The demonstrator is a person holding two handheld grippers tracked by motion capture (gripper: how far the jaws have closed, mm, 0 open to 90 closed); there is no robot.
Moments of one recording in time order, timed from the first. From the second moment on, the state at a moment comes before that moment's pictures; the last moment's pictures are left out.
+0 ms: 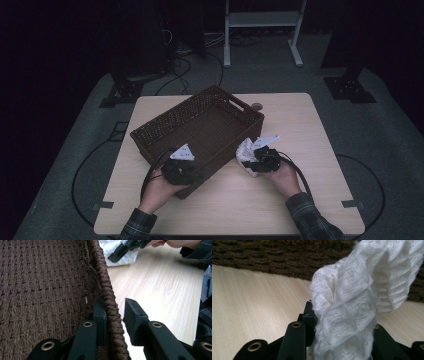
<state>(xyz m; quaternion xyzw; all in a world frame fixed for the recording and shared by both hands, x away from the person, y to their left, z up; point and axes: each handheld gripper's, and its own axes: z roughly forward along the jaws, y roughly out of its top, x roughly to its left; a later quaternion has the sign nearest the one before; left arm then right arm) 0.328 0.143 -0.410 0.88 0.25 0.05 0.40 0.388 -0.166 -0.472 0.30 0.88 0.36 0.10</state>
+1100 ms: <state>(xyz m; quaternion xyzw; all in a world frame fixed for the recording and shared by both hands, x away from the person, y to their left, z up) 0.328 0.144 -0.410 0.88 0.25 0.05 0.40 0.349 -0.157 -0.419 0.24 0.86 0.42 0.15</state>
